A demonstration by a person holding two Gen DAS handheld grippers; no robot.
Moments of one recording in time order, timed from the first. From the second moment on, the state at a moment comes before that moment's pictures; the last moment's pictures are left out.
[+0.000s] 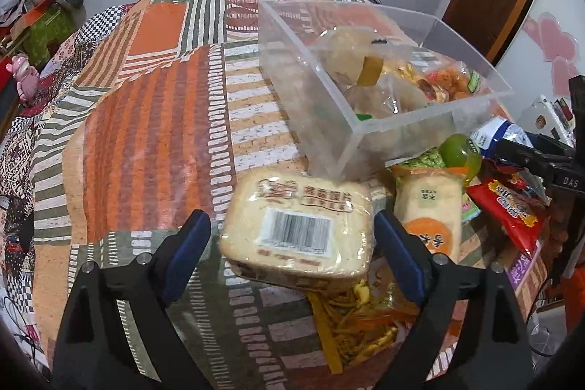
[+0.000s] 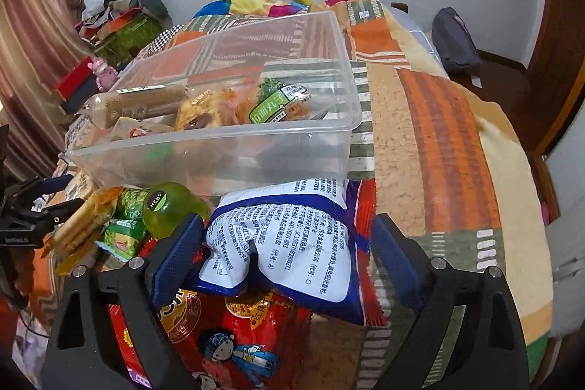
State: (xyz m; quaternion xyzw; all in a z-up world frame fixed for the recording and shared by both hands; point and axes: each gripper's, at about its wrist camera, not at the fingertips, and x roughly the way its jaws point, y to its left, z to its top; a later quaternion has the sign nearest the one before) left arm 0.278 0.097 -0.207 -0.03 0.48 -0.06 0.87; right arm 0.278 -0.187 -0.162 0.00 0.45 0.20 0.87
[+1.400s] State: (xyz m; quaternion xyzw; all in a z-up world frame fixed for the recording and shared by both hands) left arm 0.273 0.072 -0.097 -0.06 0.36 -0.06 0.93; right arm 0.261 -0.168 -0.088 -0.01 0.33 0.25 0.91
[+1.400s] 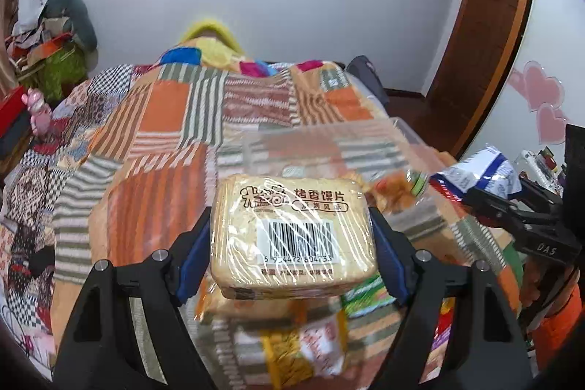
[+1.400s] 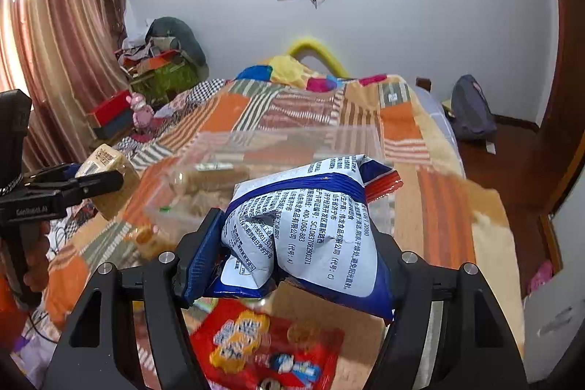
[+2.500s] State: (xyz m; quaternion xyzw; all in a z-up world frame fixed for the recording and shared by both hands) left arm 0.355 0.024 -0.104 -0.06 0.37 -0.08 0.93; right arm 0.336 -0.152 -0.105 -0.04 0.37 0.21 0.90
